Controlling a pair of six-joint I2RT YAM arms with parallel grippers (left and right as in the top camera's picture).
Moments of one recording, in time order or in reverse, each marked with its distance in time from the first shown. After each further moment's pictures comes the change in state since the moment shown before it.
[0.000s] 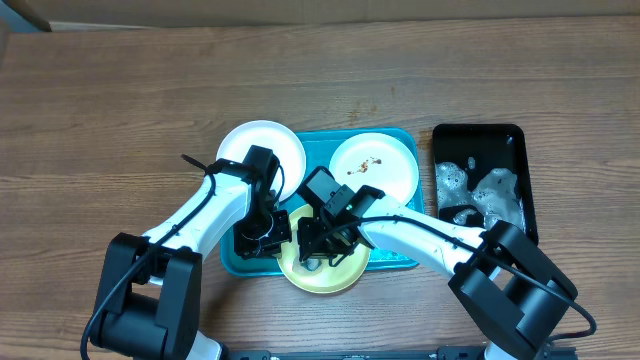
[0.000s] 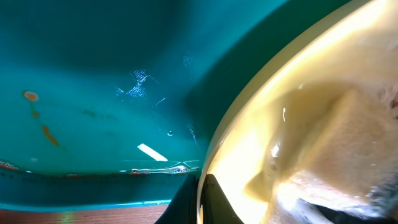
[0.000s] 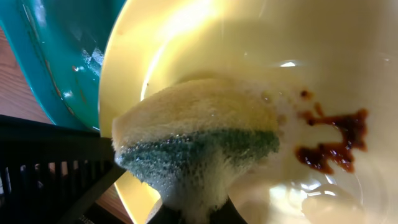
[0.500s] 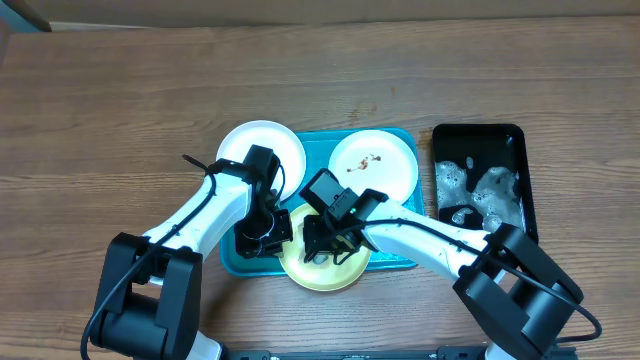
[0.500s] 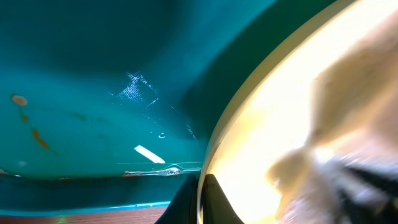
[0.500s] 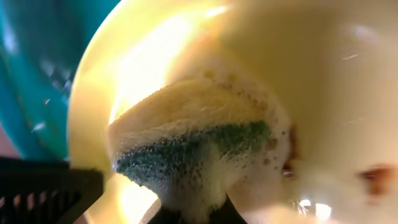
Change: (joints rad) left arm 0.000 0.000 0.000 0.006 0.013 -0.003; right arm -0.008 -0.021 -0.030 0.004 0.165 0.006
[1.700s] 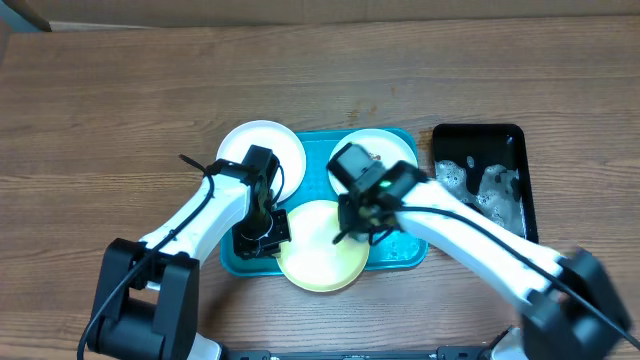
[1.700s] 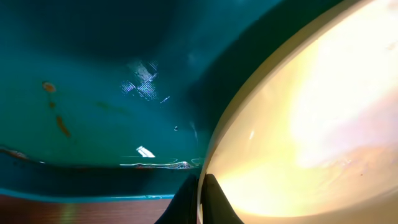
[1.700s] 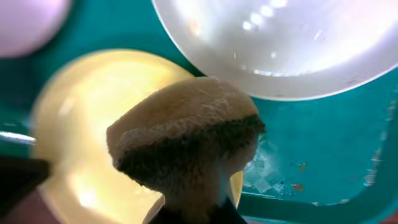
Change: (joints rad) left arm -0.002 -0.028 0.000 -0.016 -0.037 -0.031; right arm -0.114 -0.208 0.127 -0.386 0.208 -0.131
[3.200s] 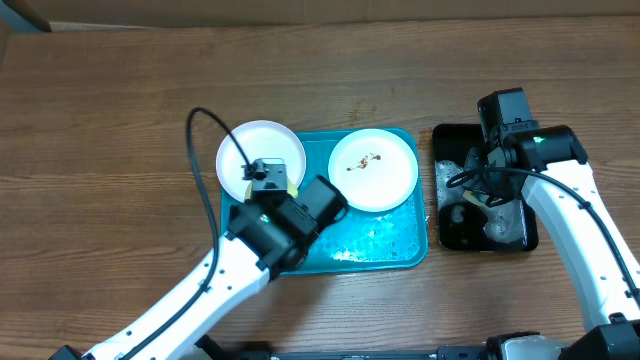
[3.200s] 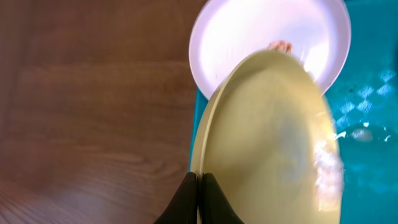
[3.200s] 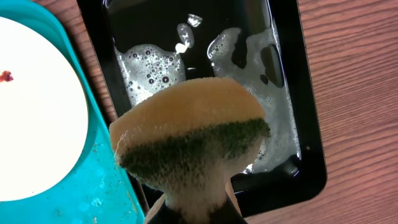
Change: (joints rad) left arm -0.484 -0.348 0.135 -0.167 -0.988 -0.261; right arm -0.579 -0.163 0.013 -0.204 0.205 -0.284
